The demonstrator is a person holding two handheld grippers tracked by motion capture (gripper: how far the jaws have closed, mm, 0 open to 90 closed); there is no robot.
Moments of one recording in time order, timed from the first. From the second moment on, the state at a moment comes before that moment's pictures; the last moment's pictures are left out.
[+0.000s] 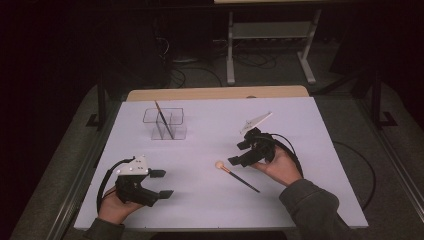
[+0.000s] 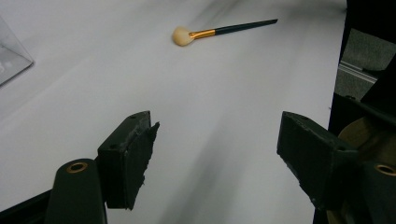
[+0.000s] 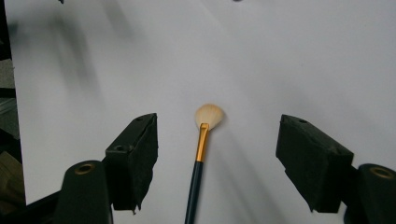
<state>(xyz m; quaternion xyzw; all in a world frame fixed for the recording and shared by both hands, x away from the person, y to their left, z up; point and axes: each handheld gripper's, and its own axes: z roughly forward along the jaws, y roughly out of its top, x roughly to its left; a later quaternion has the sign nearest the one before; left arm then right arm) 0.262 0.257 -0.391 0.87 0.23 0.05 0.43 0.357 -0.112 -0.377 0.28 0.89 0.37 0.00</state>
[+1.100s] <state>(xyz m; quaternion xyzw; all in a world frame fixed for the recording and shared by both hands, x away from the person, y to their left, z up) 0.263 0.257 -0.391 0.87 0.23 0.05 0.43 0.349 -0.113 -0.395 0.28 0.89 0.35 -0.01</state>
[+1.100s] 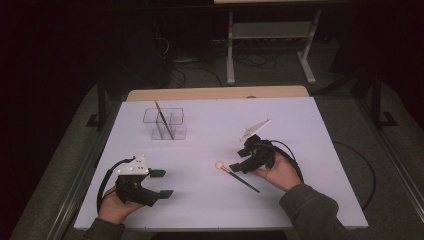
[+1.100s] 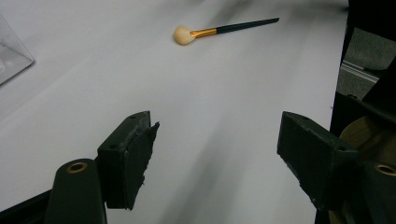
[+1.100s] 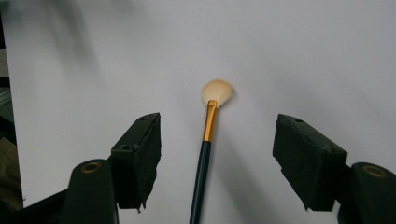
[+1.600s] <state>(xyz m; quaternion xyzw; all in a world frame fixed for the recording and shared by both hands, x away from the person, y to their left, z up) 0.262 0.256 -0.391 0.87 0.23 0.05 0.43 0.346 -0.115 -0.406 0.28 0.90 0.34 -0.01</state>
